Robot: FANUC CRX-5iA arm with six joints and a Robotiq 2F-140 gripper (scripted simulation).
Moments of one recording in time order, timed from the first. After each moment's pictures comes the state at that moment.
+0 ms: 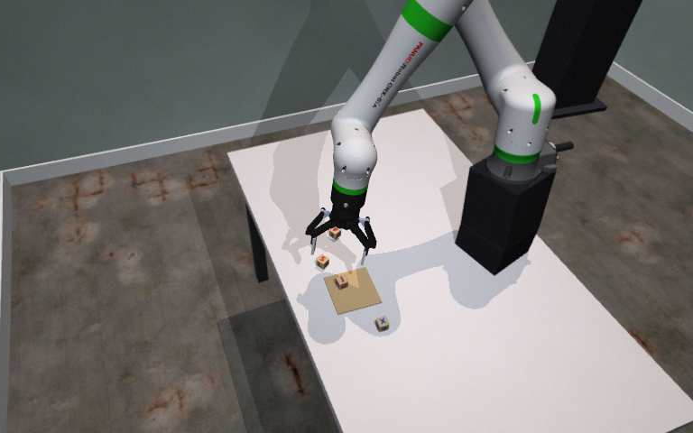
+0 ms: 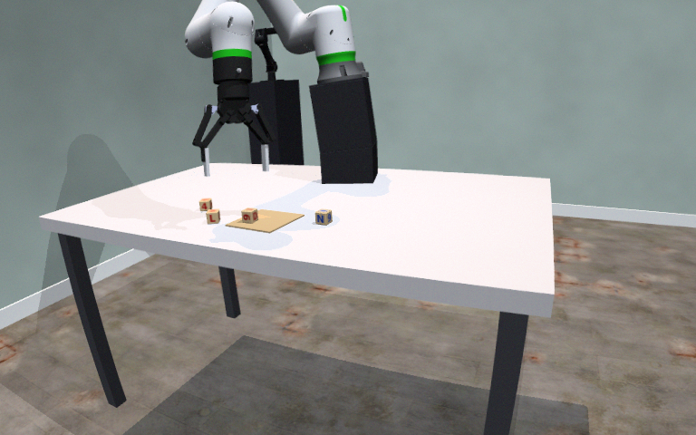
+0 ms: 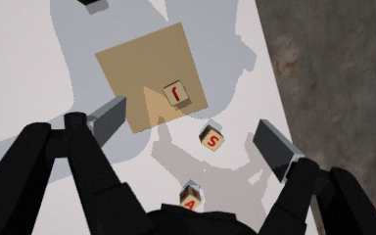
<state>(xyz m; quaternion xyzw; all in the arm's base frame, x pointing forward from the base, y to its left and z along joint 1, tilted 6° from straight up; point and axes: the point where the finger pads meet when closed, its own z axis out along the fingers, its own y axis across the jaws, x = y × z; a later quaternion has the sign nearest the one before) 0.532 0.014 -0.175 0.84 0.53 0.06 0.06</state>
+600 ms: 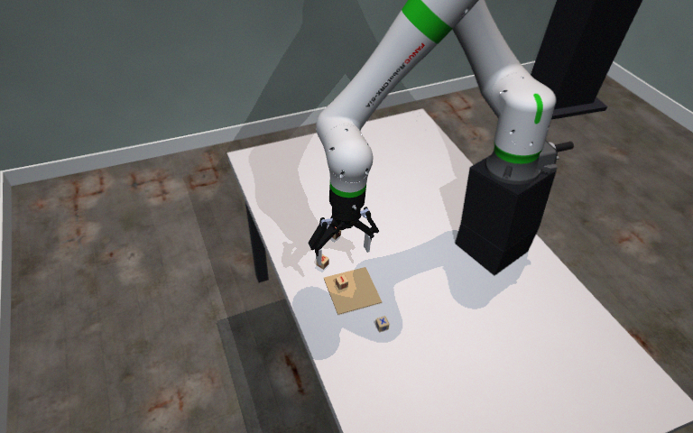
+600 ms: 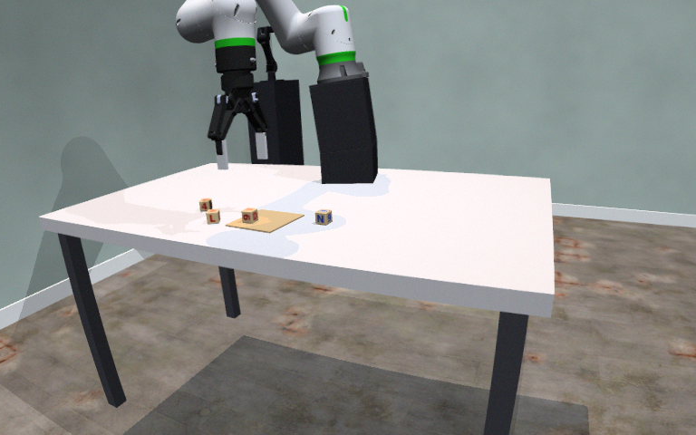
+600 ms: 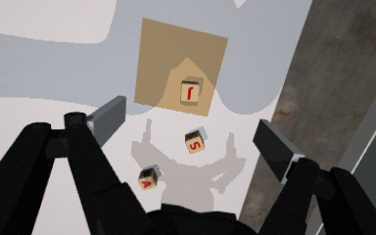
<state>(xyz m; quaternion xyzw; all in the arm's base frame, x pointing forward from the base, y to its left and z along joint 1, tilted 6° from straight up) 0.521 0.032 -0.155 0.67 0.74 -0.01 0.05</state>
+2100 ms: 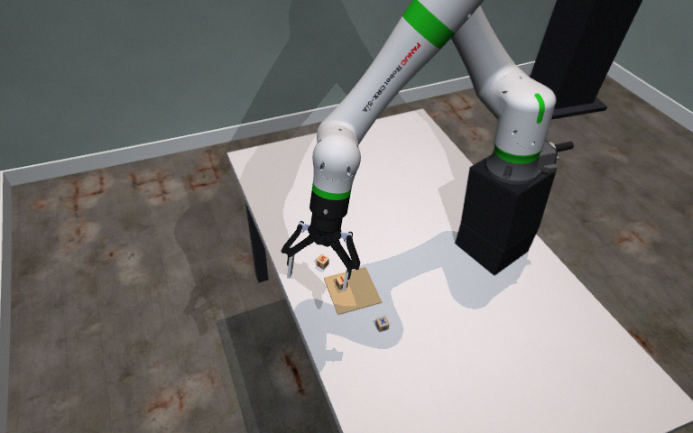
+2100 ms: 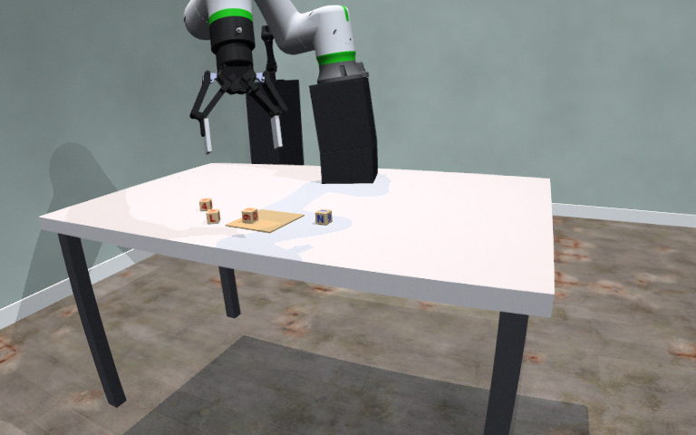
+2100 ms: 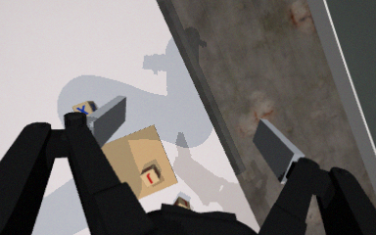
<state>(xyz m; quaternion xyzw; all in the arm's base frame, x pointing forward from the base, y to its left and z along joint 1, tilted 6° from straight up) 0.622 0.145 -0.109 0.84 0.52 0.13 0.00</state>
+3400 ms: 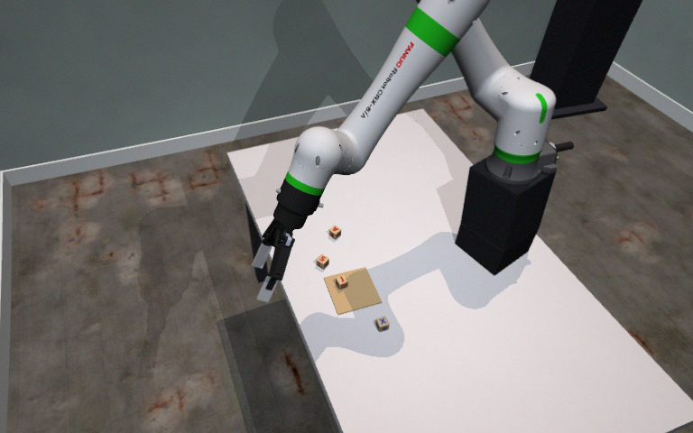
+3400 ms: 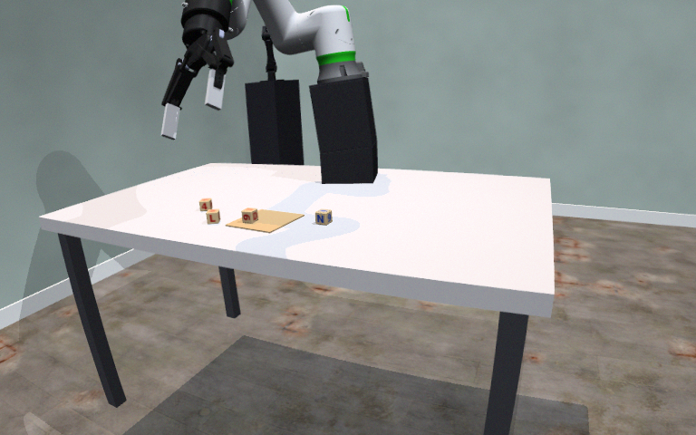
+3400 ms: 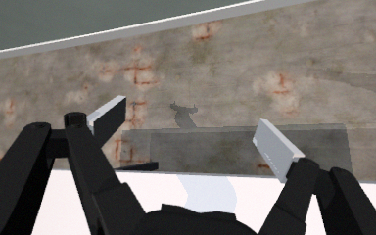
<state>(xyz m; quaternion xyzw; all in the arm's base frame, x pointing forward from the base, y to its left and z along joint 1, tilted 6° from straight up) 0.763 0.171 -0.035 0.96 -0.05 0.27 -0.11</state>
